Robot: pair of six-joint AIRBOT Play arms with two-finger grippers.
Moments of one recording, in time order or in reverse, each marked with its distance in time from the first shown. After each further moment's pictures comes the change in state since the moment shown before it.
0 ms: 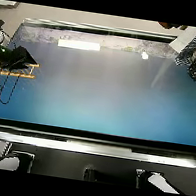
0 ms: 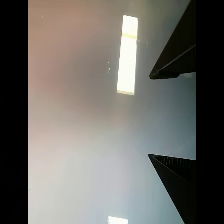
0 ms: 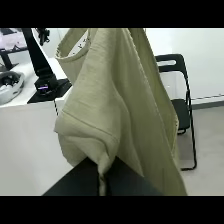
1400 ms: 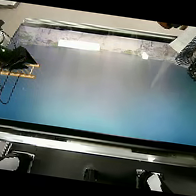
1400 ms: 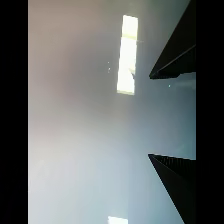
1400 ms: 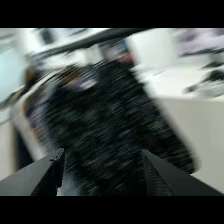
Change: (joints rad) left arm 0.000 0.000 0.000 0.000 0.000 0.000; right arm 0.138 0.275 0.000 1.048 0.020 -0.626
